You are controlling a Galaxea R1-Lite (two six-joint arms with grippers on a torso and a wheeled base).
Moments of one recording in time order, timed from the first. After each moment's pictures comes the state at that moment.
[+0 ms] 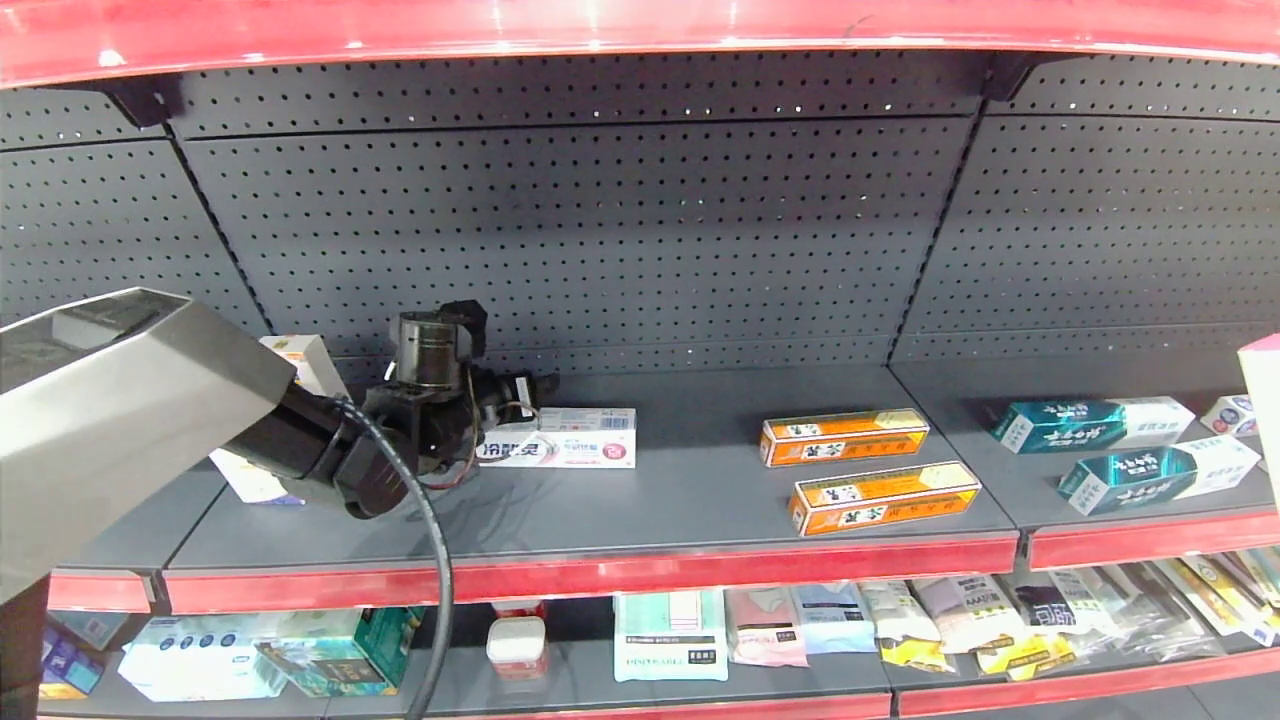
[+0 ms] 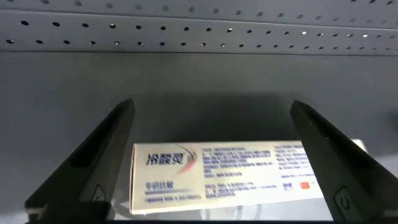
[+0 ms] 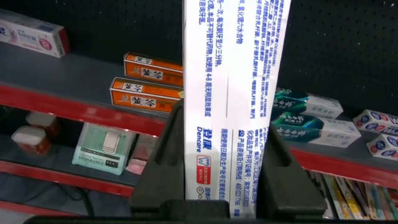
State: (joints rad) left arm -0.35 2.16 -1.06 -0.75 0.14 -0.26; right arm 0.08 0.56 -0.33 -0.16 0.04 -0.24
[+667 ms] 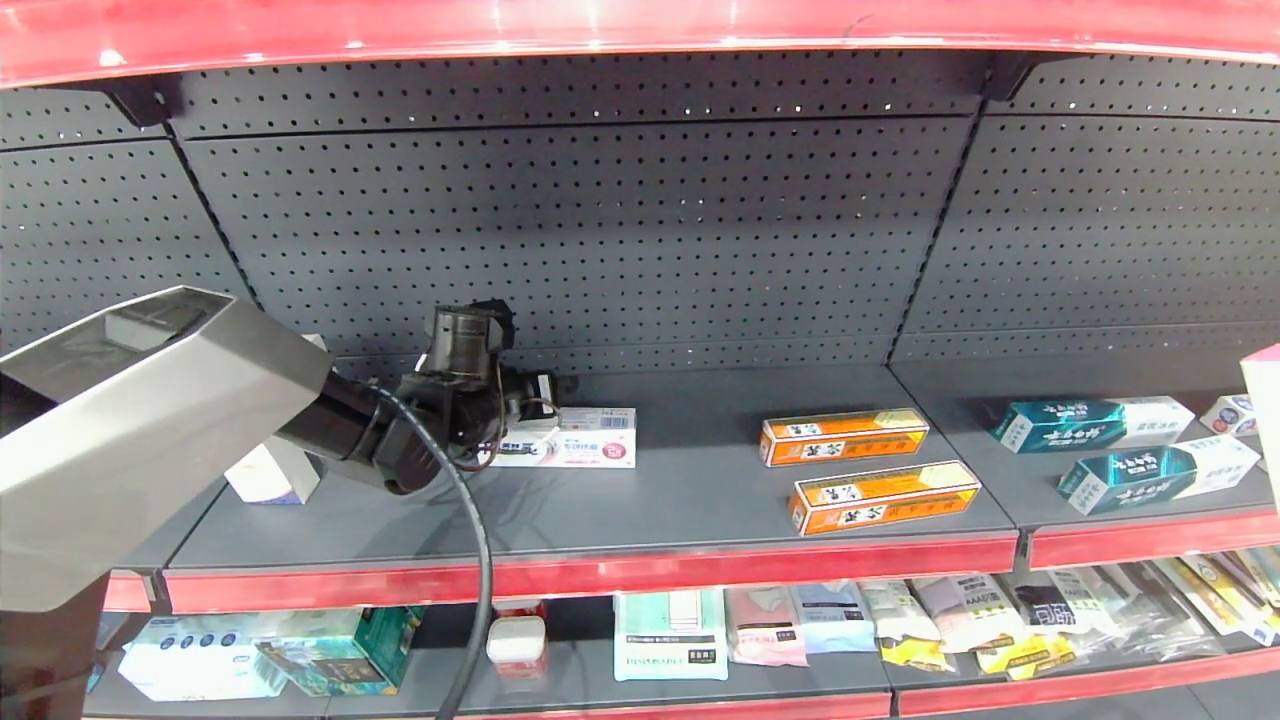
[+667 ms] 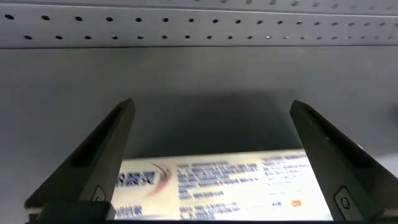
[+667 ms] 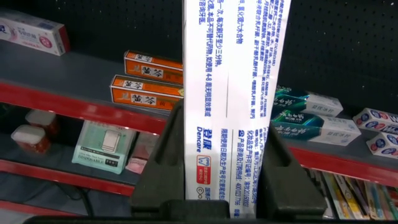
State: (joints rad) left arm -0.37 2.23 -1.21 -0.61 0.13 -0.27; right arm 0.08 0.54 -0.31 -0.16 0.04 -0.24
